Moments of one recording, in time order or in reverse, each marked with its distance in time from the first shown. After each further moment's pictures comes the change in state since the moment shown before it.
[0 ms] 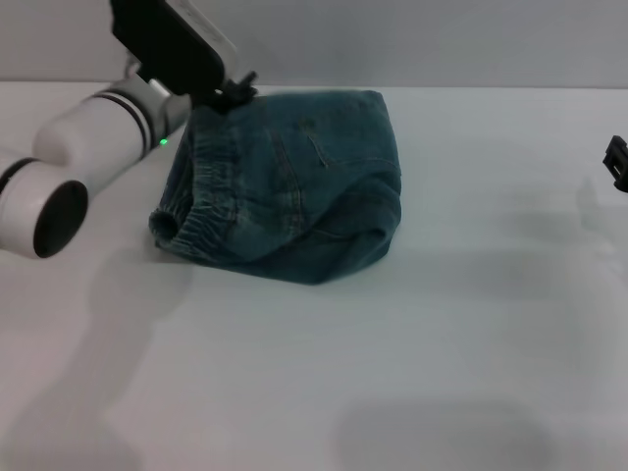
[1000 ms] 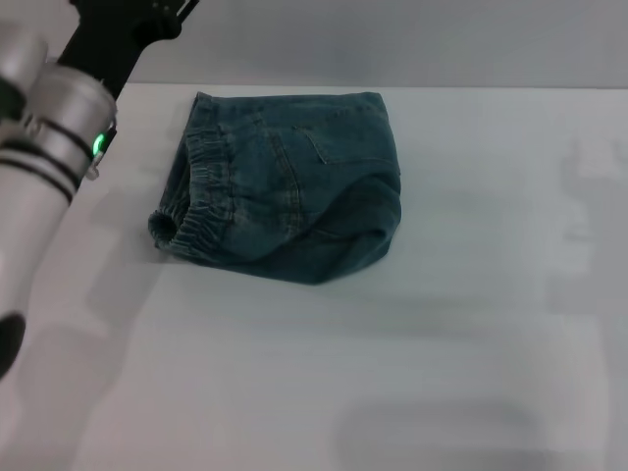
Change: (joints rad) left arm 0.242 -0.005 0.078 -0.003 -0.003 0.754 -0.644; right arm 0.102 0.003 -0.384 -0.180 -0.374 -0.918 0.012
